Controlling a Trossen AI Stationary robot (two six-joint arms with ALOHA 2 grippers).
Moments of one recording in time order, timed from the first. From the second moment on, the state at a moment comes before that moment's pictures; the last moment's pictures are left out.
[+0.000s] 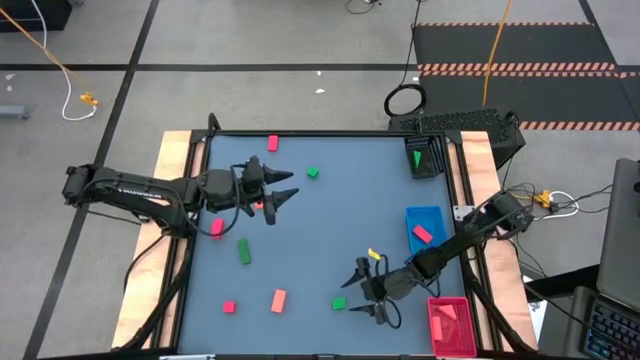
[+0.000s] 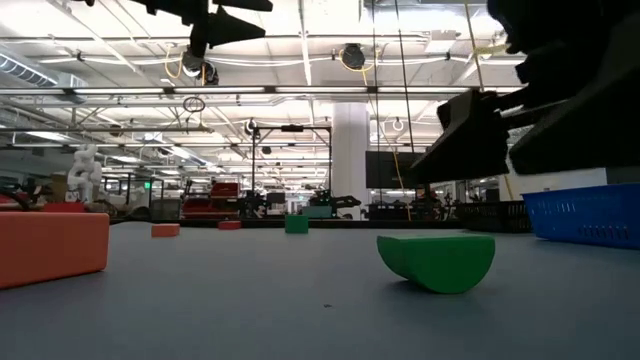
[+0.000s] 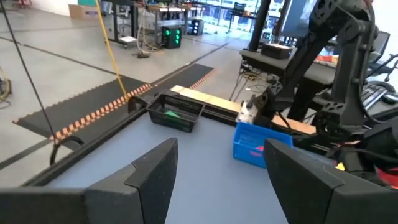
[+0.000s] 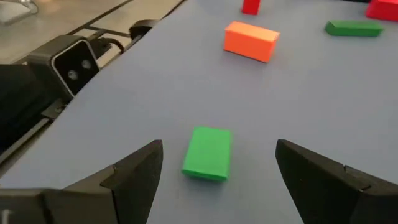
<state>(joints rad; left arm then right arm) -0.05 1.07 0.73 0.21 -0.34 -0.21 0.59 1.81 0.63 0.74 0.24 0.14</state>
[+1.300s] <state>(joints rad) -0.21 1.26 0.73 0.26 -0.37 -0.35 0.65 2.03 0.80 0.67 0.47 0.23</state>
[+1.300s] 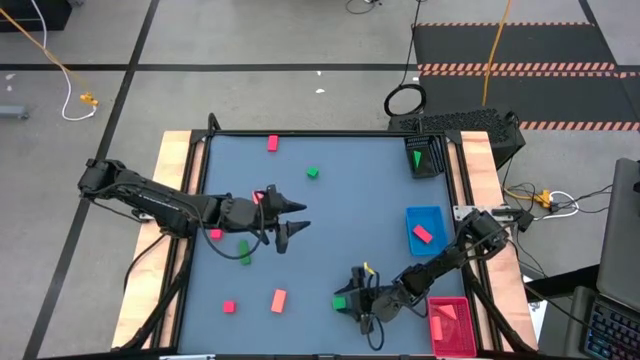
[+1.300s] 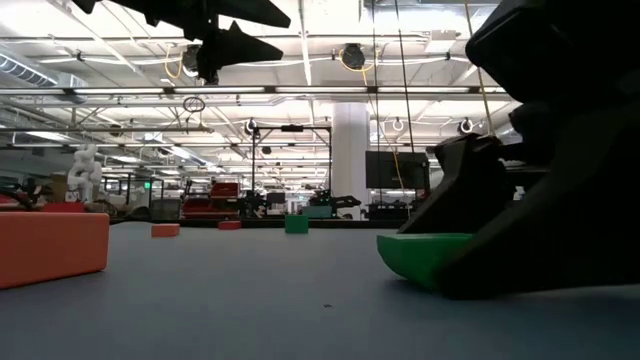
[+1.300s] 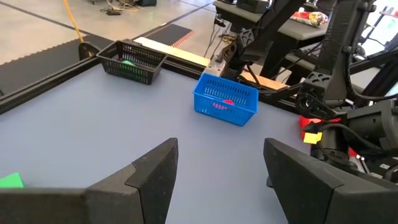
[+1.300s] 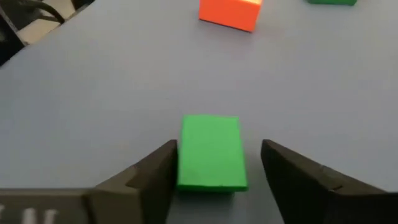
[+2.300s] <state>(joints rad) -0.21 1.26 0.73 0.29 -0.37 -0.33 0.30 1.59 0.80 0.05 0.75 0.08</state>
